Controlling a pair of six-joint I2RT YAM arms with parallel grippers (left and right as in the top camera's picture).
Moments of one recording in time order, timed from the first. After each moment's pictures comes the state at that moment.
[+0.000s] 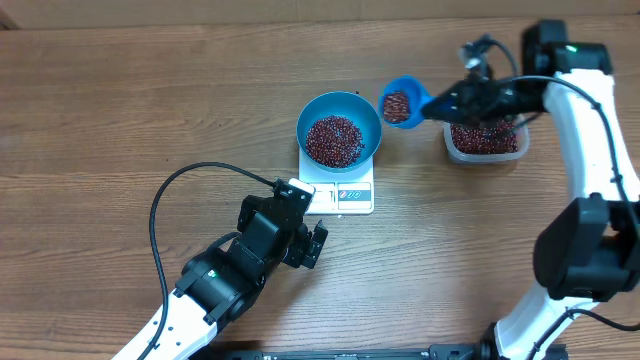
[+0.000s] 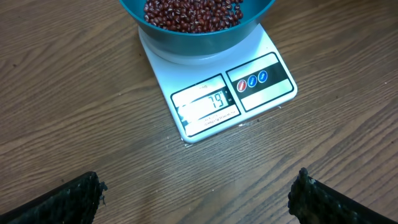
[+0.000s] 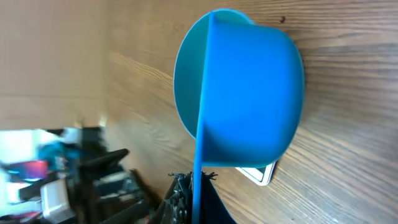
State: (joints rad) left arm -0.70 1.02 0.70 -0.51 -0.20 -0.19; right arm -0.03 1.94 1.82 -1.30 -0.91 -0.14
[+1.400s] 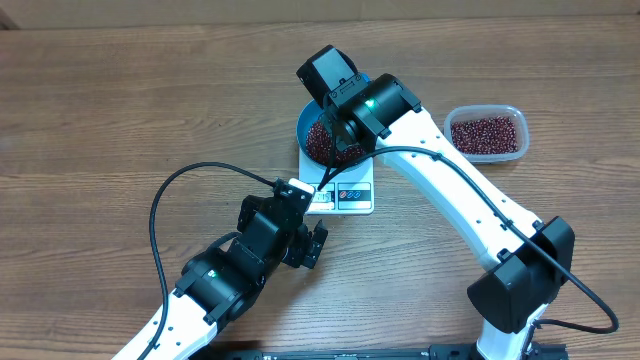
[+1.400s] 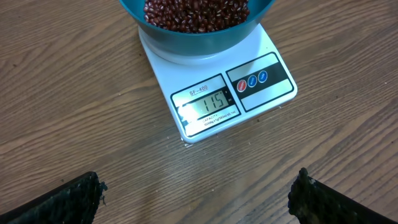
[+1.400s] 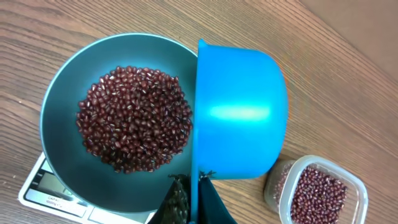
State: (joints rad) left arm -0.70 1.02 0.70 -0.51 -0.20 -0.19; right arm 0.66 1.93 1.91 -1.13 0.40 0.06
